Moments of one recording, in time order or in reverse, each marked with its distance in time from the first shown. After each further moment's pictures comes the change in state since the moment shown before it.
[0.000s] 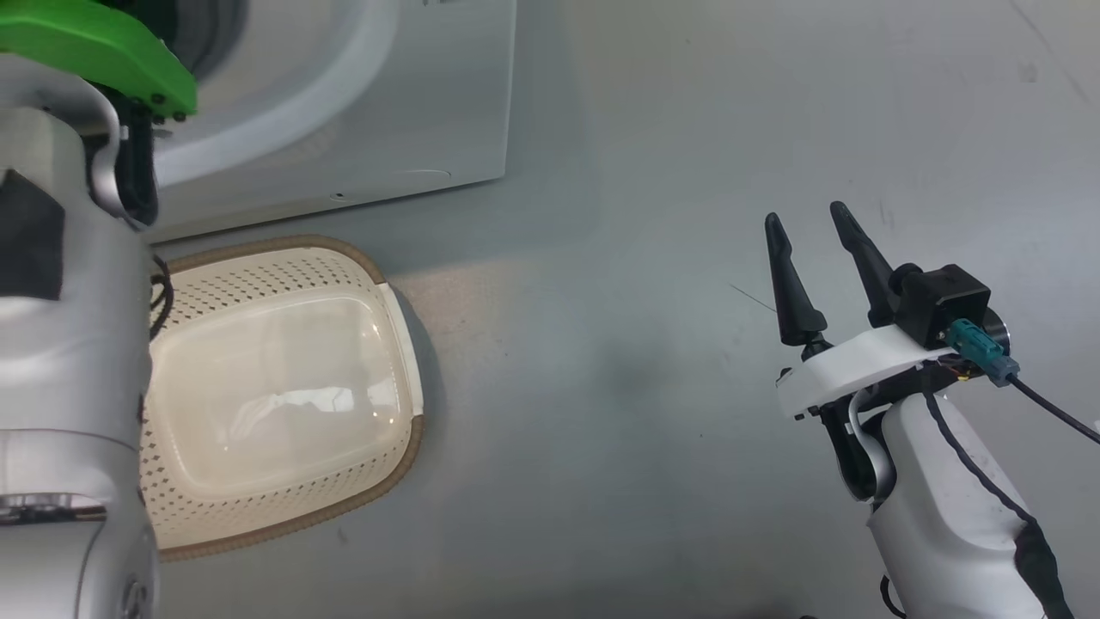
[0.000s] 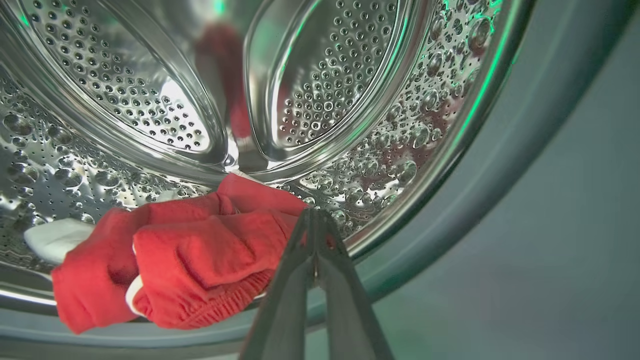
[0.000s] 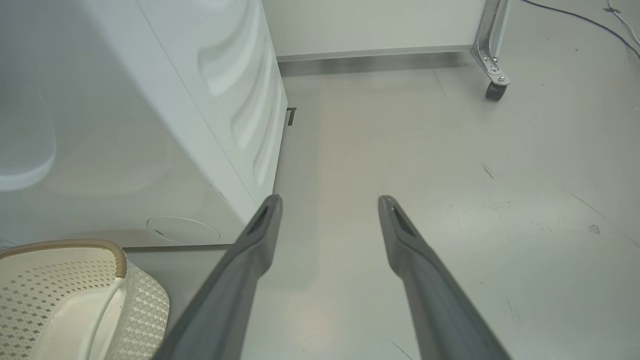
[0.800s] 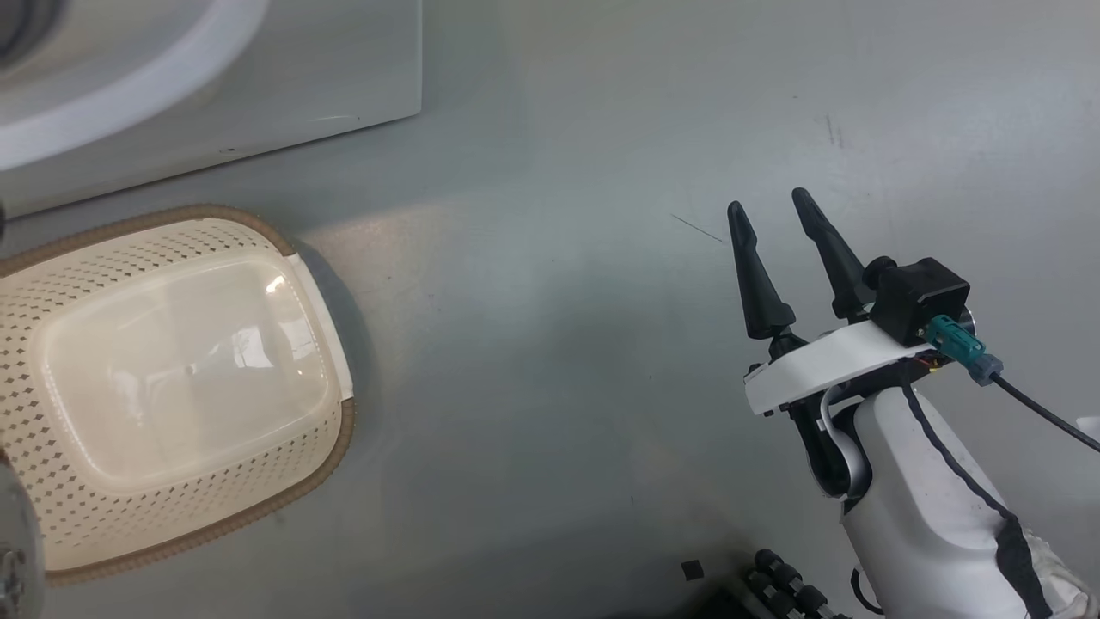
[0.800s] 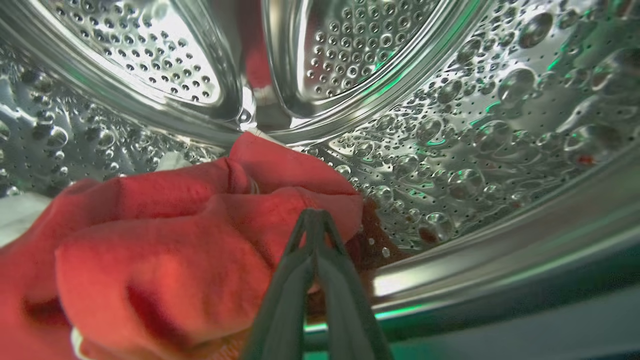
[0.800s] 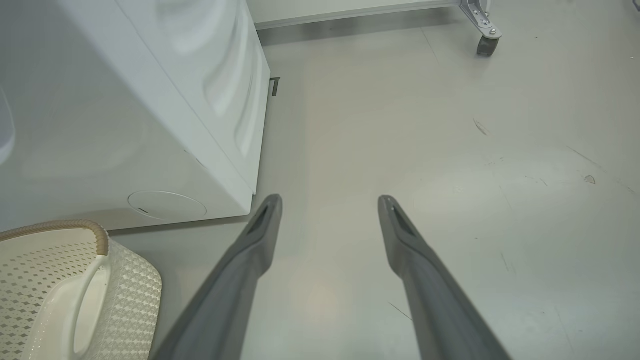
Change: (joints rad) left arm -0.081 0.137 0.034 -0.100 -0.009 0.037 0.231; right arm 0.003 0.013 0.065 -0.063 0.063 -0.006 0.000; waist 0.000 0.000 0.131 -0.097
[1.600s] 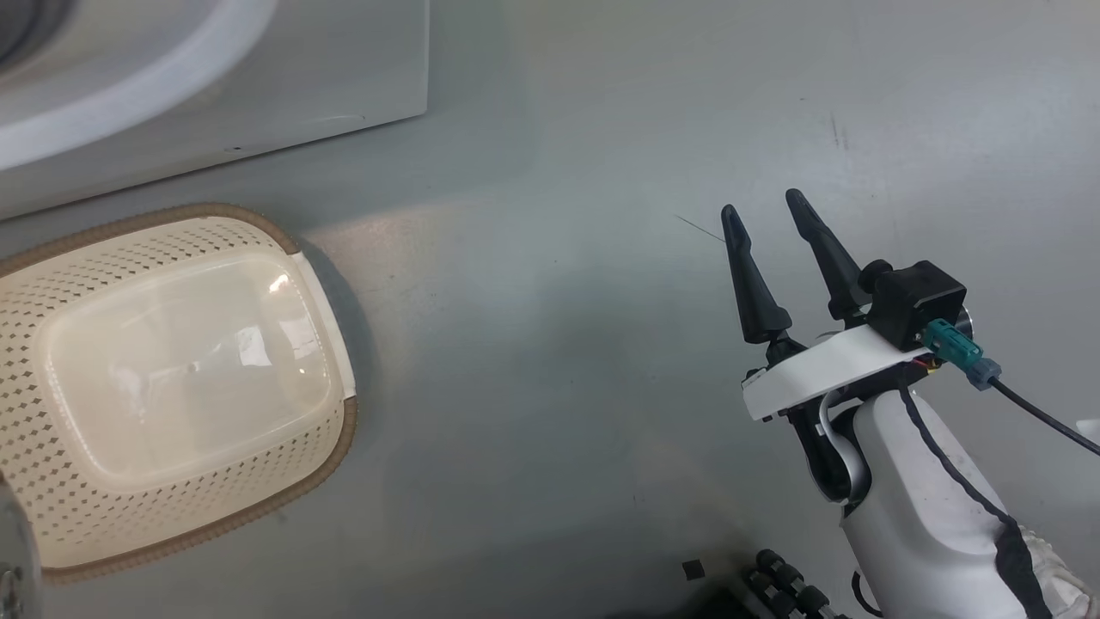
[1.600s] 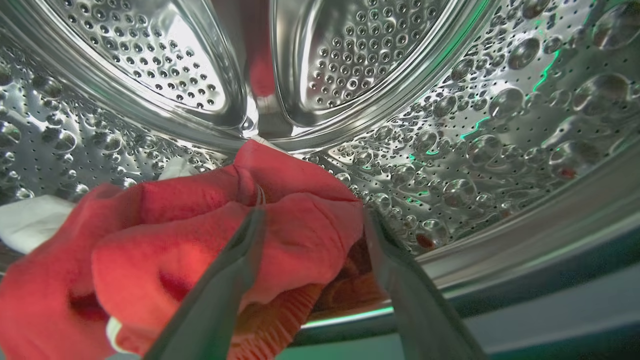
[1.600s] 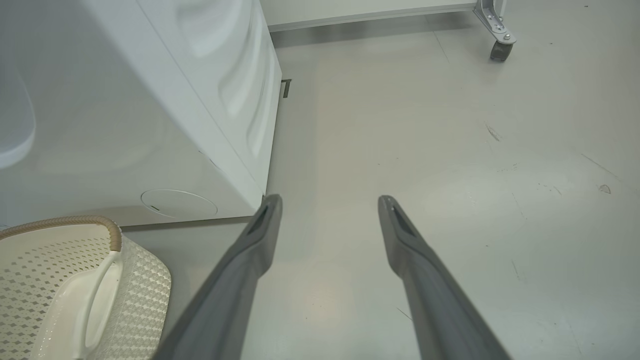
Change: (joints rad) left arm 0.062 0.010 0.035 -0.116 -0.023 -0.008 0.038; right arm 0.007 -0.001 0.000 -0.015 -0.017 0.023 0.000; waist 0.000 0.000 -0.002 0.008
